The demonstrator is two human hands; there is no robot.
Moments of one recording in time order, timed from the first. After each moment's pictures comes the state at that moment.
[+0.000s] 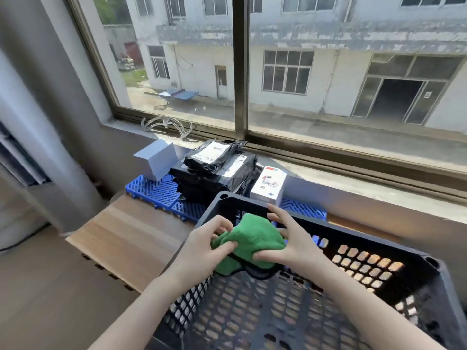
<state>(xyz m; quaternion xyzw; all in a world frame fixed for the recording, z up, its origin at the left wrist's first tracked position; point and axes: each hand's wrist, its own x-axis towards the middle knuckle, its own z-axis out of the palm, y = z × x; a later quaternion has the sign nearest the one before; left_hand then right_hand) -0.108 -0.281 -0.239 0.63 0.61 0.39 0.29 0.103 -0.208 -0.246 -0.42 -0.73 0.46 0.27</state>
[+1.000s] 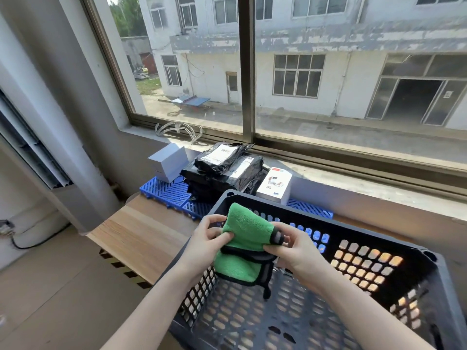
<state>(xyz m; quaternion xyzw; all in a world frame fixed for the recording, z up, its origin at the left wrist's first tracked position) -0.087 -0.307 -0.230 0.39 0.64 0.48 0.45 0.115 -0.248 -0.245 -0.31 -0.59 0.65 0.36</state>
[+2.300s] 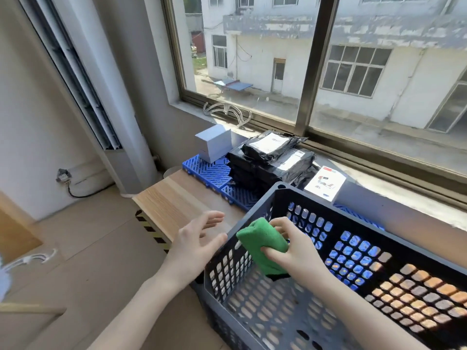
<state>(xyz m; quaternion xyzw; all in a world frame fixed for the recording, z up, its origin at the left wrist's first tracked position) -0.172 -0.383 -0.237 0.51 0.73 0.42 0.18 0.021 -0.253 -0.270 -0.35 -0.80 0.40 0.26</state>
